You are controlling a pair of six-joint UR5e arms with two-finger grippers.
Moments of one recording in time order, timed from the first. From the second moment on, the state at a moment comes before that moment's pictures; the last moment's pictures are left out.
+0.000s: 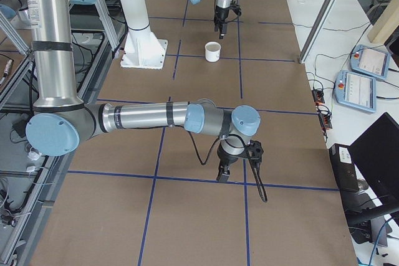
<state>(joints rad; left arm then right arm) -0.66 -2.39 -1.66 -1.50 -2.12 -1.41 1.53 -1.53 1.64 -1.83 2.27 0.01</state>
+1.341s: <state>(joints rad) -1.53 -1.60 -1.70 -1.48 -2.25 0.13 1.53 -1.53 1.64 -1.83 2.27 0.01</state>
